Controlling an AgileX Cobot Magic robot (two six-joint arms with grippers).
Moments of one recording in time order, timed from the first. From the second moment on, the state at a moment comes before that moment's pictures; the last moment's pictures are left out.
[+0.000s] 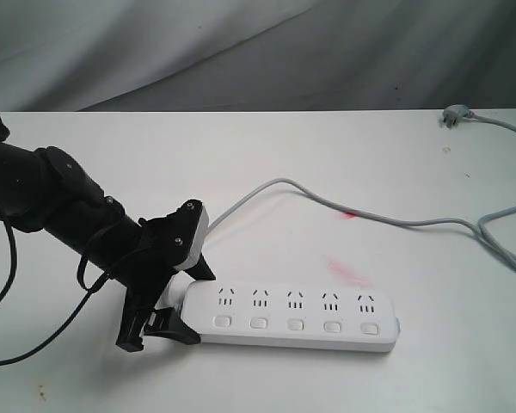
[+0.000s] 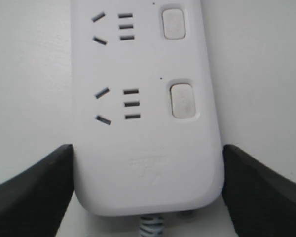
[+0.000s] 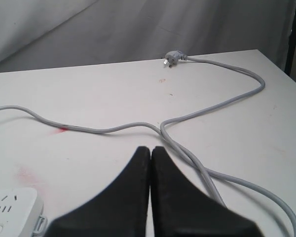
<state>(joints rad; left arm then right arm) -0.22 1.97 -0.98 -0.92 0.75 2.09 -0.09 0.01 0.00 0.13 0.34 -0.05</state>
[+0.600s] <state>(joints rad) -0.22 1.97 -0.98 -0.92 0.75 2.09 -0.09 0.01 0.00 0.13 0.34 -0.05</state>
